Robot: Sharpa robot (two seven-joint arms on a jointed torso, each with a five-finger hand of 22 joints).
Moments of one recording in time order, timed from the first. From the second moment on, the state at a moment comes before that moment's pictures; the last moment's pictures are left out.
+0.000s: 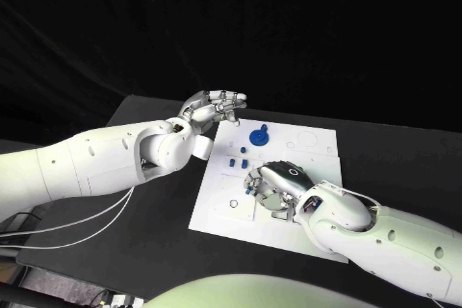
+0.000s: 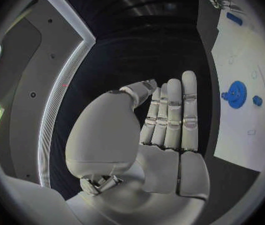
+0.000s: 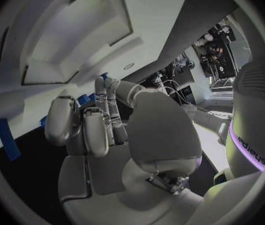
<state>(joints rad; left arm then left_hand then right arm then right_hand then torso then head) 1.08 -0.93 0.07 1.55 0.00 -0.24 0.44 1.38 -0.17 0.56 0.02 0.18 0.93 0.18 0.31 0.24 0.99 0.11 0.47 0.13 1.05 0.03 1.08 0.38 0.18 1.03 0.12 0.83 0.50 1.04 -0.56 -0.13 1.57 -1.67 -0.44 -0.09 1.31 -0.12 0.68 -0.08 0.09 1.00 0.14 0.37 0.28 1.20 0.07 0.26 0.15 1.47 0.00 1.40 1.25 0.09 1.38 0.09 1.21 1.31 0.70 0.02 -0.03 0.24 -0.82</state>
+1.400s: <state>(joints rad) 1.08 -0.93 0.07 1.55 0.00 -0.24 0.44 1.38 -0.17 0.55 0.01 0.18 0.93 0.18 0.31 0.24 0.98 0.11 0.47 0.13 1.05 0.03 1.08 0.38 0.18 1.03 0.12 0.83 0.50 1.04 -0.58 -0.14 1.58 -1.69 -0.43 -0.11 1.23 -0.16 0.66 -0.06 0.12 0.88 0.19 0.30 0.26 1.09 0.11 0.20 0.13 1.47 0.02 1.38 1.21 0.09 1.34 0.12 1.11 1.31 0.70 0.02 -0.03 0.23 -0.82</state>
